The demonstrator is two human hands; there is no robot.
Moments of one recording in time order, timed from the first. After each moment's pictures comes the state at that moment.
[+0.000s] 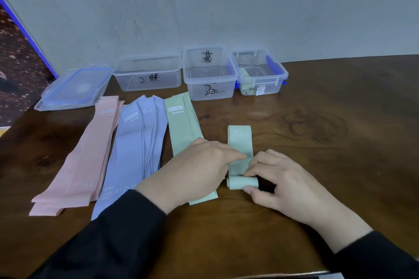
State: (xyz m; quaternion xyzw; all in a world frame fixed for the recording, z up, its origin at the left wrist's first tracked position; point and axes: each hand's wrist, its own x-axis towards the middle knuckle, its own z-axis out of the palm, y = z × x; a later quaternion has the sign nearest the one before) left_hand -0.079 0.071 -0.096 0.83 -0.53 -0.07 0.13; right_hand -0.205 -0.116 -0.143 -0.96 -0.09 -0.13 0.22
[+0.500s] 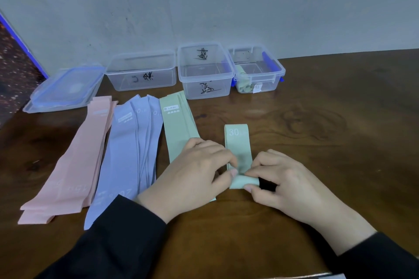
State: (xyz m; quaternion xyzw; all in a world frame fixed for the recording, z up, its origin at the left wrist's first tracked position) left_hand -0.079 0.080 -0.123 0.81 -0.54 0.01 0.21; right_hand -0.206 -0.120 -0.146 -0.96 -0.08 -0.14 0.24
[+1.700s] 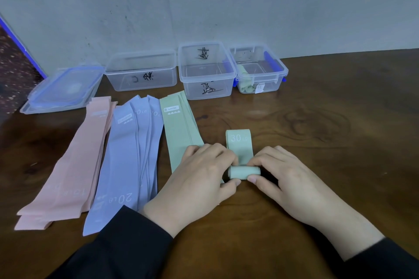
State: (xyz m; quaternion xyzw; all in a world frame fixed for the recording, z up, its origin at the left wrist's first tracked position) left_hand -0.085 0.076 -0.132 0.85 -0.50 0.03 0.19; right_hand -0.199 -0.121 -0.147 -0.97 -0.02 -0.12 0.22
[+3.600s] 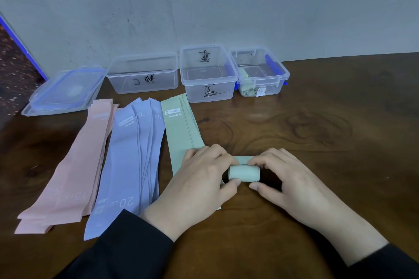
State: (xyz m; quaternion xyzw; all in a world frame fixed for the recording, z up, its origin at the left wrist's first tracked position) left_hand -0.083 0.077 -0.135 0.86 -0.48 0.02 0.21; right_hand -0.200 -0.121 -0.143 -0.96 -0.01 -0.12 0.23
